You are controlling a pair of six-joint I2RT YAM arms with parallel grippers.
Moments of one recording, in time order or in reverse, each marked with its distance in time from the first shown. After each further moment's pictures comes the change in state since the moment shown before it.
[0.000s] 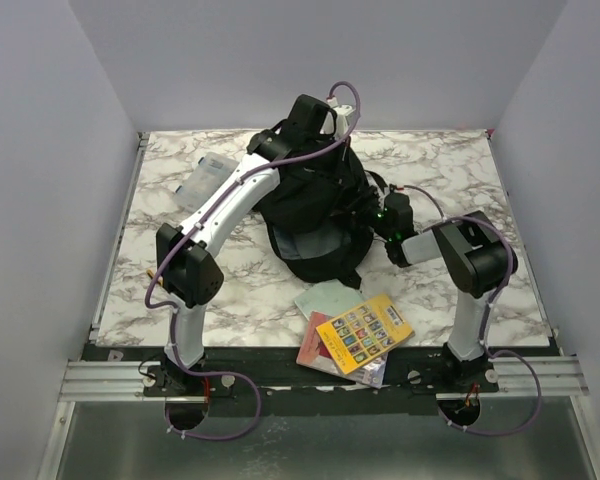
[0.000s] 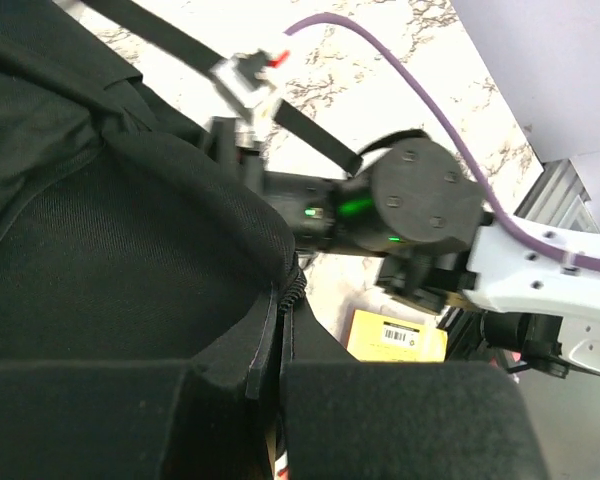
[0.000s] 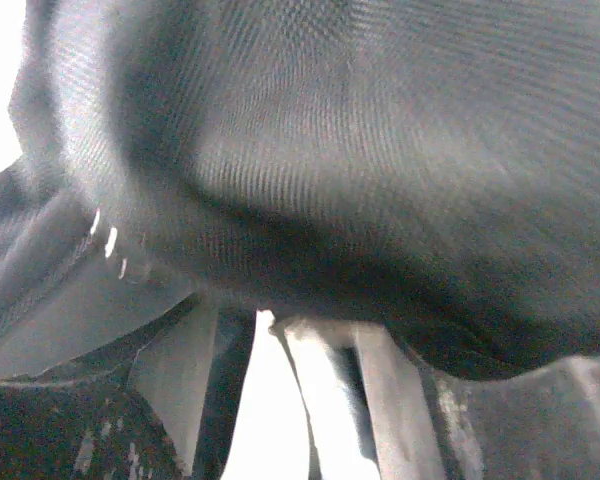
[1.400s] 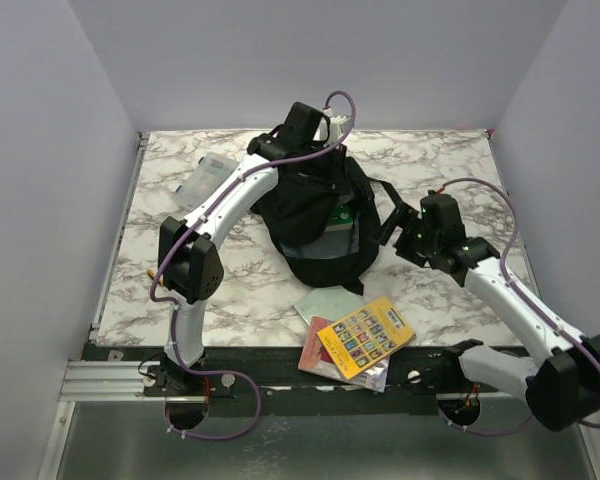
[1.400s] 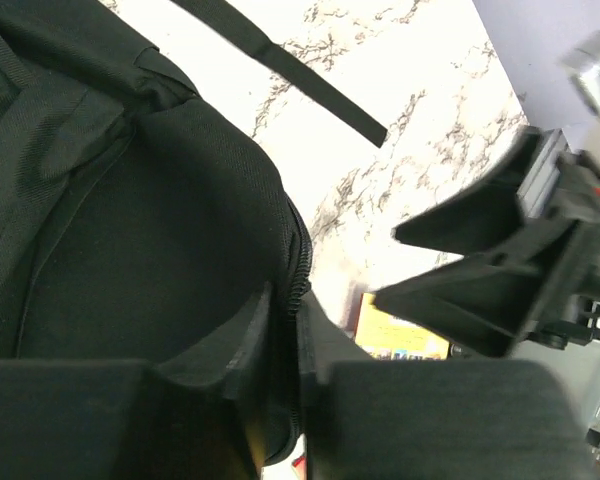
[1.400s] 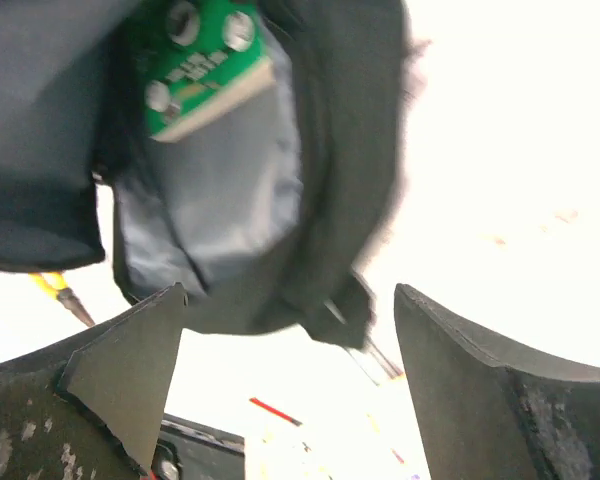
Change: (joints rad) left arm 0.064 0.028 -0.073 0.026 0.111 0.035; right arm -0.013 -0.828 -0.019 -1.297 0.241 -0.630
